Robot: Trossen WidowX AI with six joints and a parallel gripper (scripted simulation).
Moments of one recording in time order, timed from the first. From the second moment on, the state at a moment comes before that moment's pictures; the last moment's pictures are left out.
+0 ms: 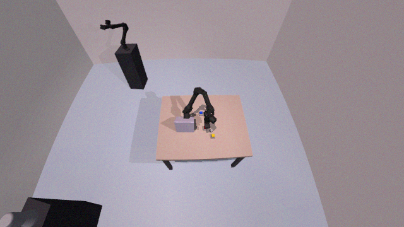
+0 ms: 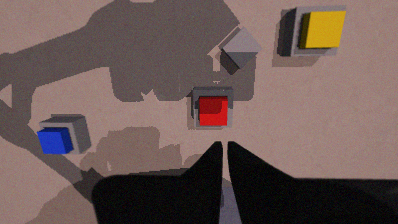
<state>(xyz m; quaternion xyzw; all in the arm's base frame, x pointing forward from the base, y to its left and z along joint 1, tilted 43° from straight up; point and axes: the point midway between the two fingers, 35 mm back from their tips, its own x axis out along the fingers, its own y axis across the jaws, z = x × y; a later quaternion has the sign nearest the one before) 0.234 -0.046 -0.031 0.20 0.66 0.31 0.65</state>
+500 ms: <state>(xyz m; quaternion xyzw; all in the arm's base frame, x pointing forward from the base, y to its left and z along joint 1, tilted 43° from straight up) 0.230 -0.002 -0.072 0.20 0.66 0.31 0.66</state>
